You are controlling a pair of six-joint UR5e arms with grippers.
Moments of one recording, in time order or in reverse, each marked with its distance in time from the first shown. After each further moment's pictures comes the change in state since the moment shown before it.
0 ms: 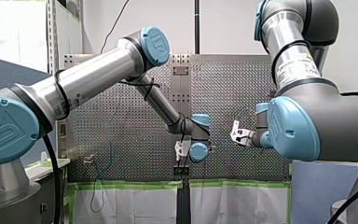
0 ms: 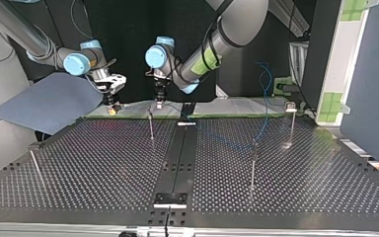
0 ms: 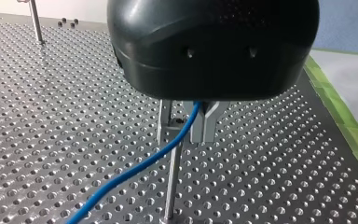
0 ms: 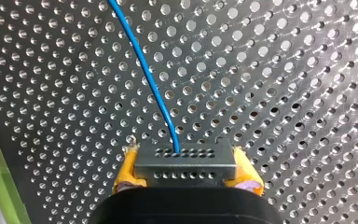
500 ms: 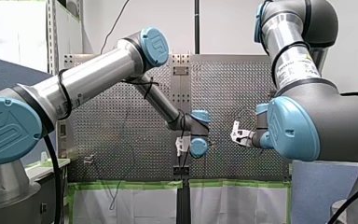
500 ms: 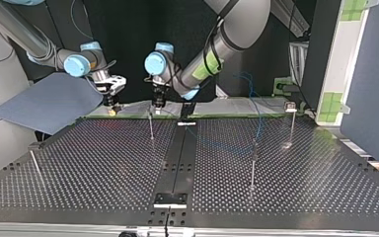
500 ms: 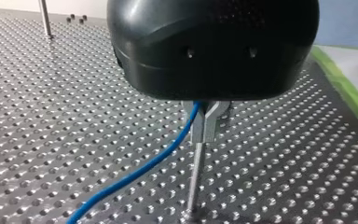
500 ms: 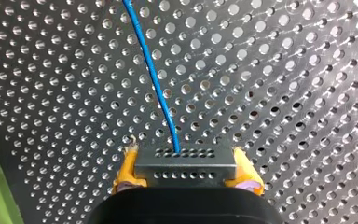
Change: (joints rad) left arm 0.024 0.000 0.063 -0.050 0.030 -0.001; right arm -0.002 0.013 -0.021 0.001 -0.002 -0.003
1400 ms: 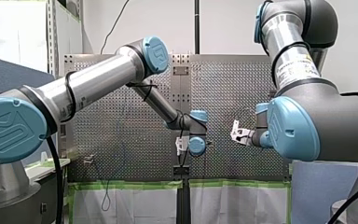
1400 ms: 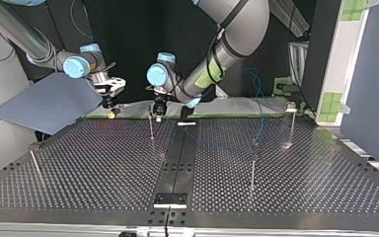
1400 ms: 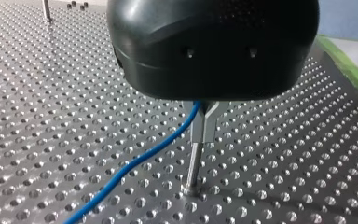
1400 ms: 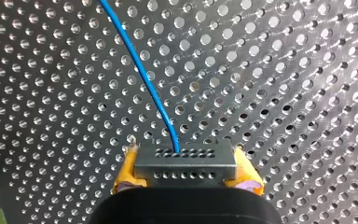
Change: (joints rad) left arm 0.044 -0.047 0.091 -0.051 0.064 -0.017; right arm 0.000 0.004 -0.018 -0.006 0.001 -0.004
